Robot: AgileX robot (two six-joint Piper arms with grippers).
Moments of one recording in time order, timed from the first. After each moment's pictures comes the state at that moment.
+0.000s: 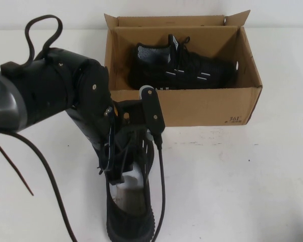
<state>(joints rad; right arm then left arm) -0.03 -0.01 0.03 0.09 0.40 -0.24 -0.63 1.68 -1.27 -0.05 0.95 0.82</state>
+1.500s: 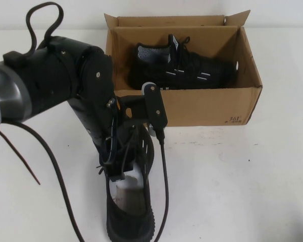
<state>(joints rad) -0.03 -0.01 0.03 0.09 0.40 -0.24 -0.63 1.70 -1.34 -0.07 1.06 0.83</state>
